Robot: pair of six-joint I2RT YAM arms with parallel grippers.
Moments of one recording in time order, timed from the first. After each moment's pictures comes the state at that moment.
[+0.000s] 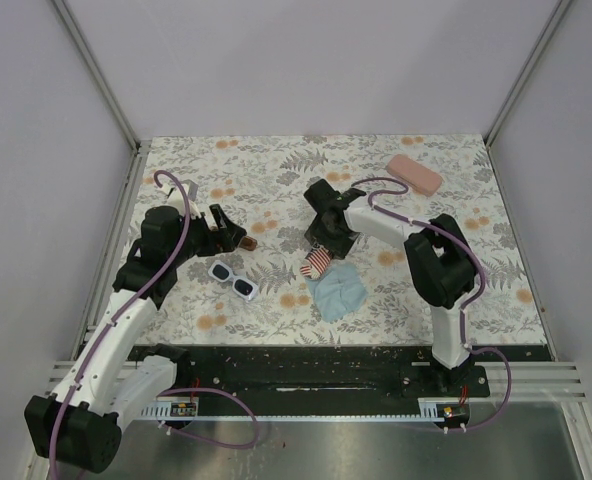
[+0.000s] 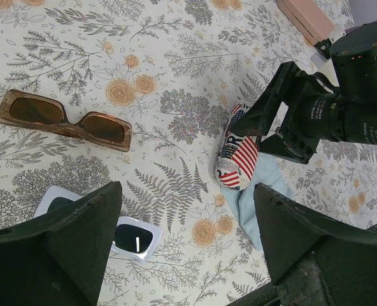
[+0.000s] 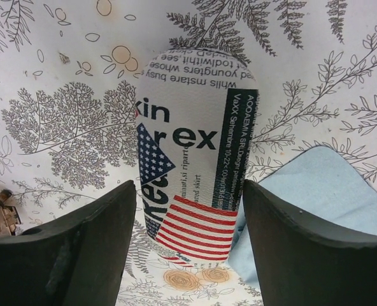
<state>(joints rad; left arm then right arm) -0.23 0.87 0.77 -0.35 0.22 -0.46 0.67 2.00 1.50 -0.76 0.20 1.19</state>
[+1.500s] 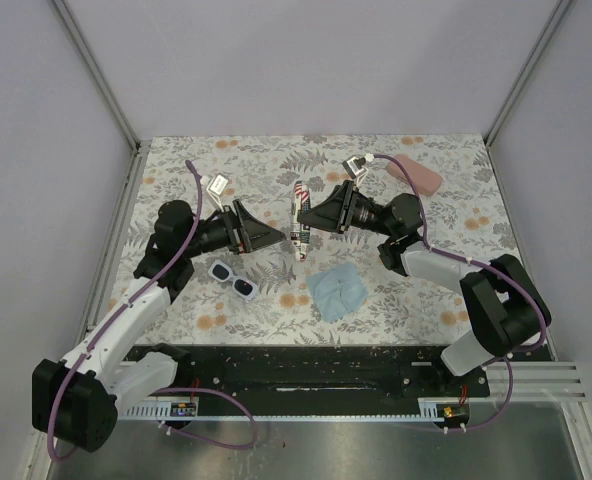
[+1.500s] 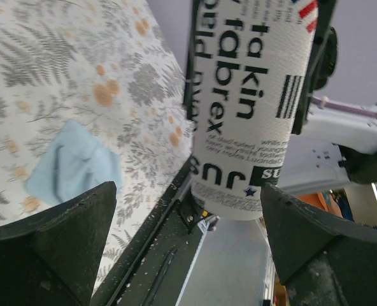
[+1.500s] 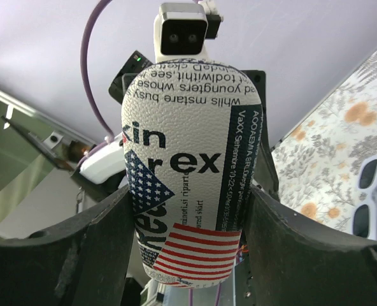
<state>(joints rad) -0.30 0.99 0.71 0.11 0.79 -0.85 0.51 1.54 0.80 1.12 -0.83 1.30</state>
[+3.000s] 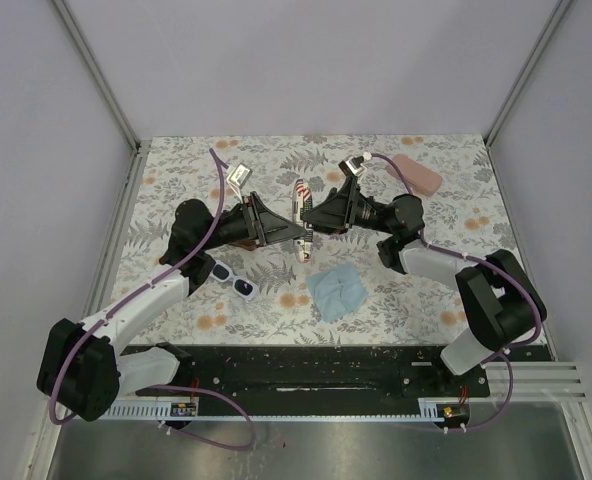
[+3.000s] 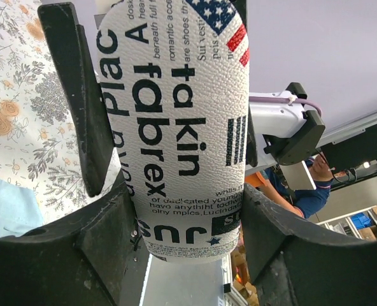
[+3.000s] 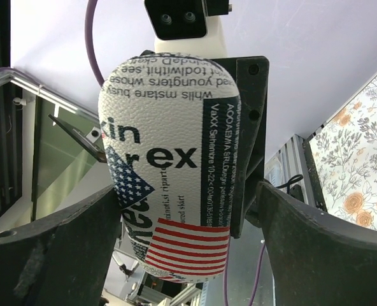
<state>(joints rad) -0.47 1.16 0.72 0.60 0.84 -1.14 0.51 1.59 0.81 1.30 -0.91 1.55</state>
